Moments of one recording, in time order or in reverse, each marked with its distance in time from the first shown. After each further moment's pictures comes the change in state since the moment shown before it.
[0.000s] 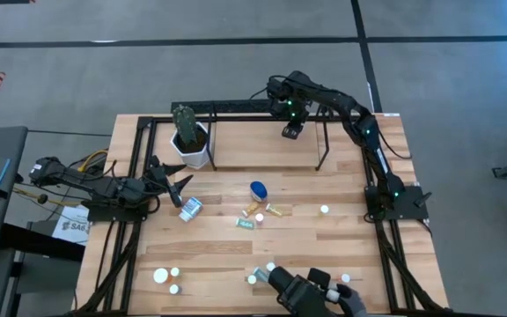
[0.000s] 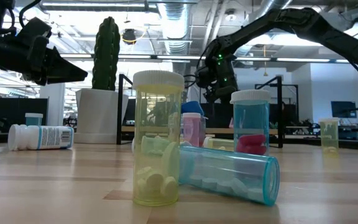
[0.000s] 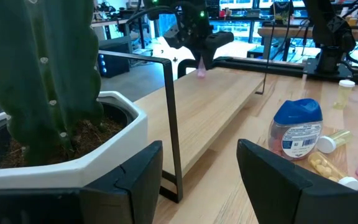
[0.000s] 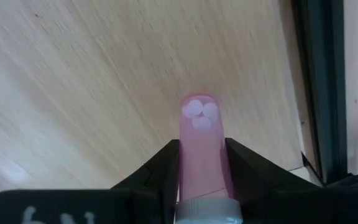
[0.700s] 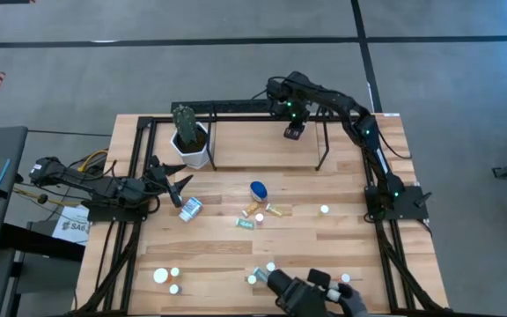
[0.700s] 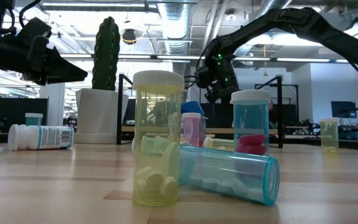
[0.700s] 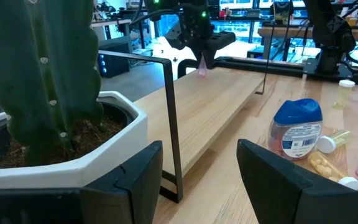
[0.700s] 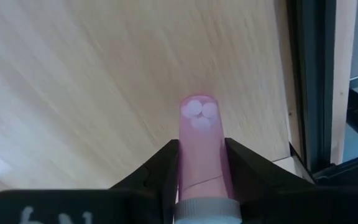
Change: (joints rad) left arm 0.000 0.000 0.000 0.000 0.000 0.000; right arm 0.010 0.000 0.000 -0.023 0.057 -0.029
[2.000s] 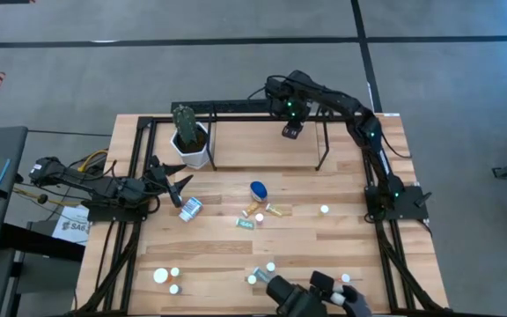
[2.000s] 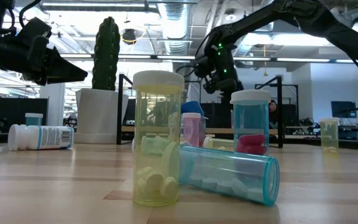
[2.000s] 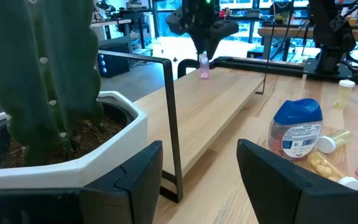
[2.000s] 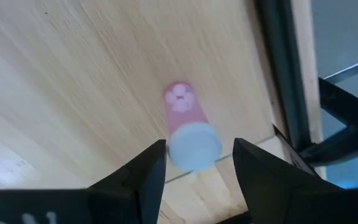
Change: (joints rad) left arm 0.000 0.000 0.000 0.000 0.000 0.000; right arm 0.032 -0.074 0.001 -0.001 0.049 0.110
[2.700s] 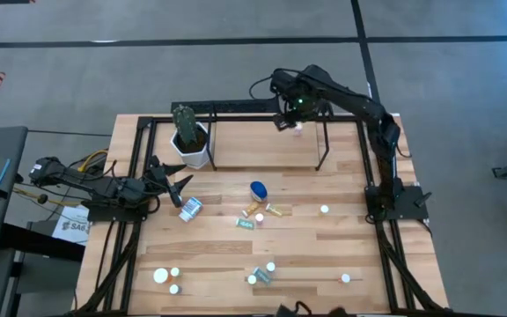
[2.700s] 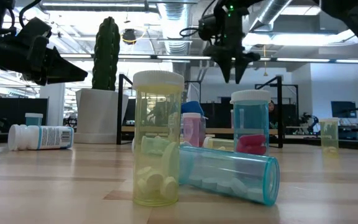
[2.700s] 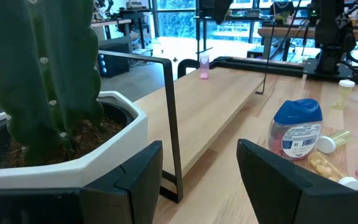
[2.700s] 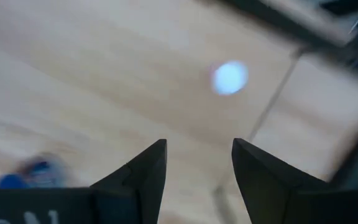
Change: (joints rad) left arm 0.000 0.000 0.000 0.000 0.000 0.000; right arm 0.109 -0.218 0.000 0.001 -0.109 0.808
